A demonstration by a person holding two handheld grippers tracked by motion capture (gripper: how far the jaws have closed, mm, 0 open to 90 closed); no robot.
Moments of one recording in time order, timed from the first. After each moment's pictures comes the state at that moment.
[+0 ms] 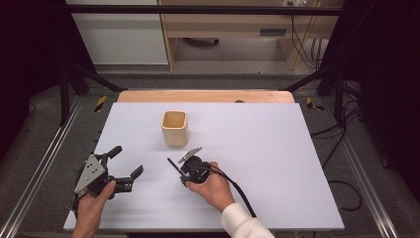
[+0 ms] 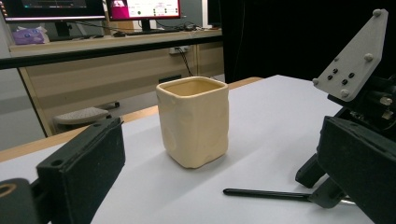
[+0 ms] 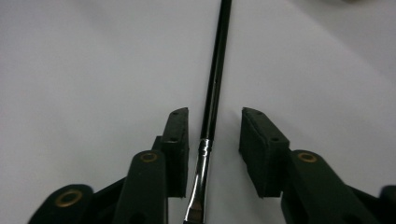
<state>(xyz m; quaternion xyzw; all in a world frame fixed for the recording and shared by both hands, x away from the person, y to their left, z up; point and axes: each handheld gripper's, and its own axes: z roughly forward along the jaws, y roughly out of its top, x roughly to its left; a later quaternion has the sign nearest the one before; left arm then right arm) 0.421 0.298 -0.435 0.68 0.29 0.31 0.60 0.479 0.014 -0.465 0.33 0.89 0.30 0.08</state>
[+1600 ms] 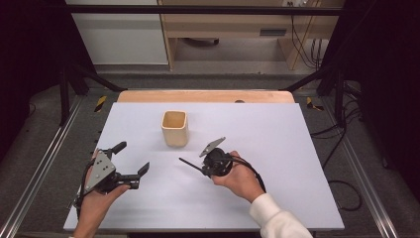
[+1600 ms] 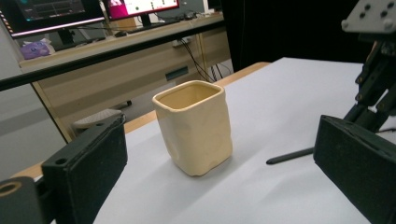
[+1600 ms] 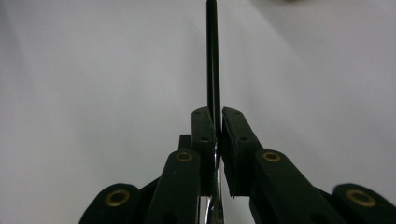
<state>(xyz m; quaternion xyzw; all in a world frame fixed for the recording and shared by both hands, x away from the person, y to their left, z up) 0.423 0.271 -0.410 0.72 0.26 0.35 0.54 0.485 -0.052 -0.425 0.27 0.91 0.30 0.07</state>
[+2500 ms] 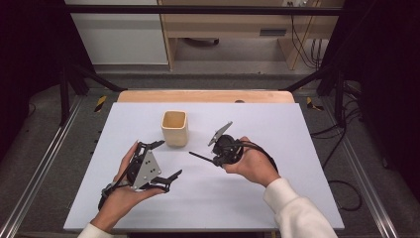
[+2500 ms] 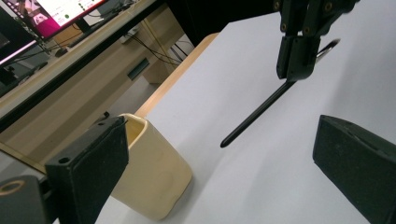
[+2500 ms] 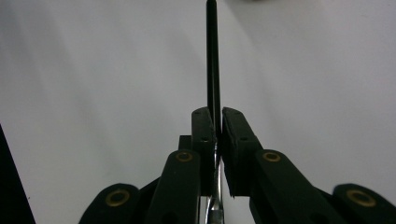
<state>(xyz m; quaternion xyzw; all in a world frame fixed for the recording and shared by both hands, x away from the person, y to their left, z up) 0.427 0.187 -0.393 0.81 0.11 0.36 0.45 0.497 -0.074 -0.378 0.25 0.93 0.25 0.07</state>
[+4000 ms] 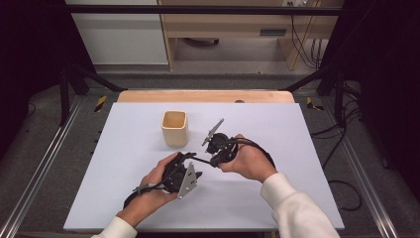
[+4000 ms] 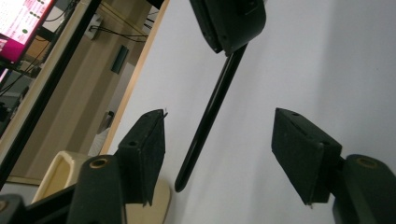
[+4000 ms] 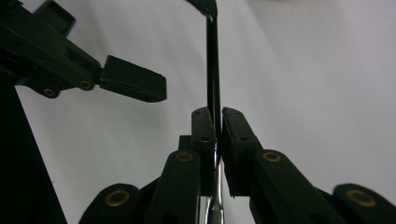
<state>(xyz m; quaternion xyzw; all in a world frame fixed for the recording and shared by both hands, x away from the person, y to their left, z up) 0.436 0.114 -0.434 0.86 0.00 0.39 0.33 0.495 -0.059 -0.364 0.23 0.95 0.21 0.05</state>
